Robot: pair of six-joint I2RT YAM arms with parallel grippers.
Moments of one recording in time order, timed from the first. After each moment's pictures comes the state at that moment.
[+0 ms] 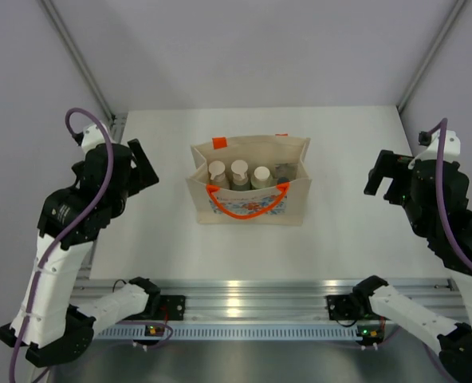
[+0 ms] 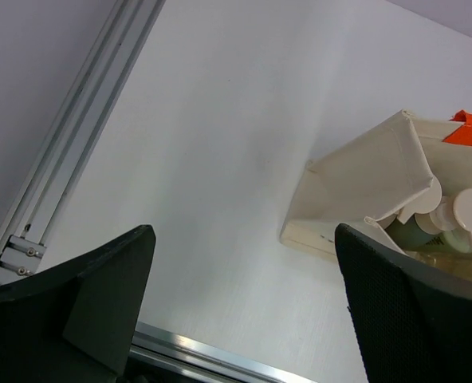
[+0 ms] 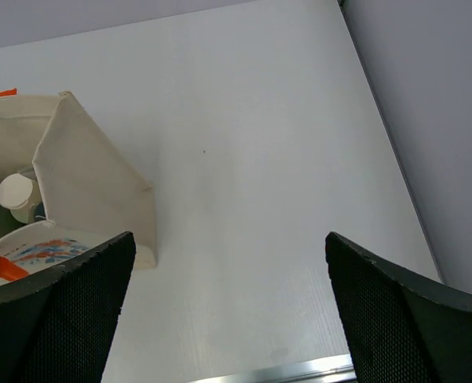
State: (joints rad) left arm -0.48 1.01 1.63 -1.25 -0.63 -0.60; right arm 0.50 0.82 1.50 -1.12 0.60 0.32
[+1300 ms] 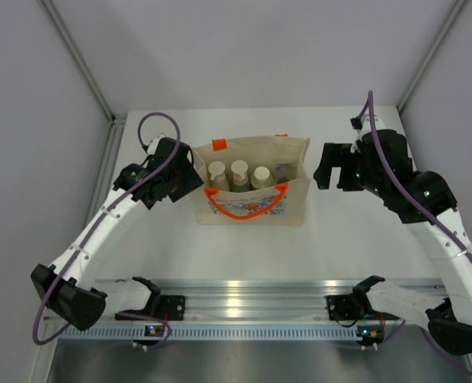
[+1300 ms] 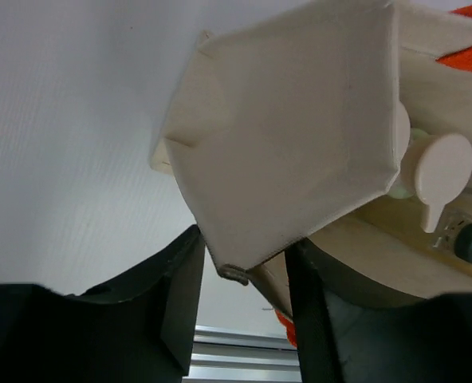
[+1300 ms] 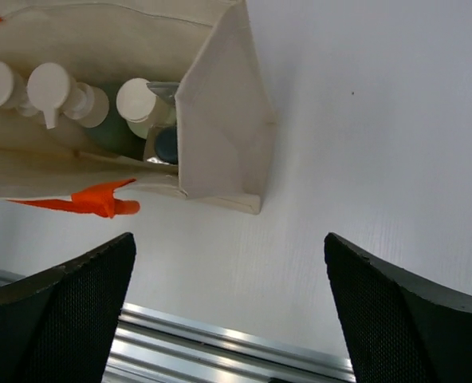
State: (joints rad) left arm -0.51 1.22 1.33 -0.98 -0.26 -0.96; right arm 0.50 1.04 1.46 -1.05 0.18 0.36
